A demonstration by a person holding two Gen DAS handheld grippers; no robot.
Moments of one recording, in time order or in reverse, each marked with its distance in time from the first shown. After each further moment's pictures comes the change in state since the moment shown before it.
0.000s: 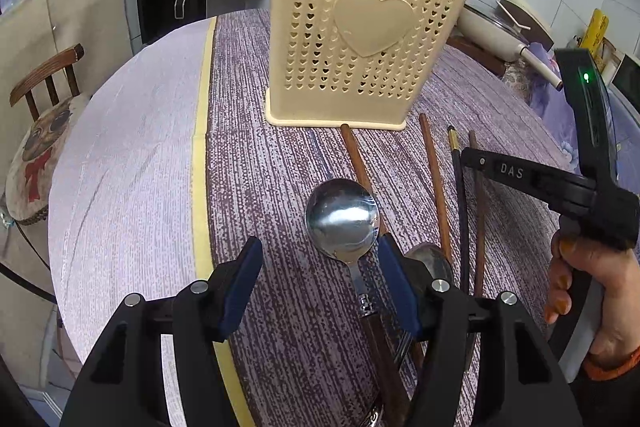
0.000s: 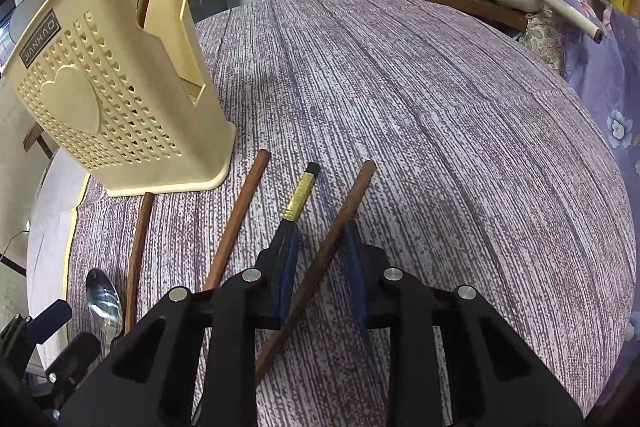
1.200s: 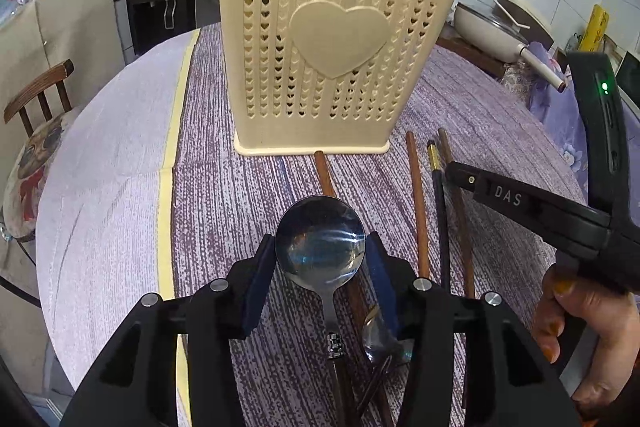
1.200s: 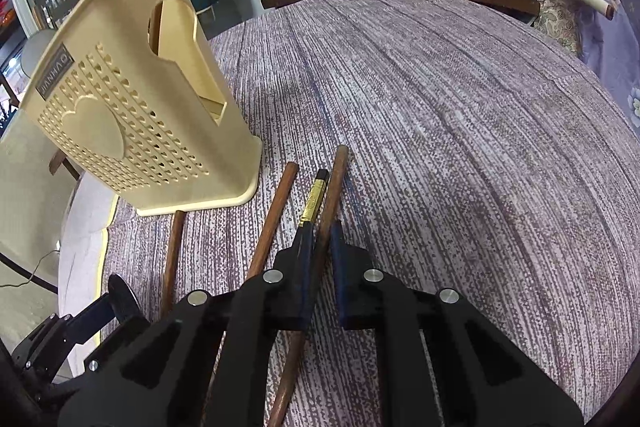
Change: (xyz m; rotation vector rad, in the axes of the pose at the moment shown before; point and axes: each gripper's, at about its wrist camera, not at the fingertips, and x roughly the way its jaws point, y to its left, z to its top) left arm 0.009 -0.021 0.020 0.013 -0.020 0.004; right arm -0.004 -0.004 0.005 0.073 -0.017 0.118
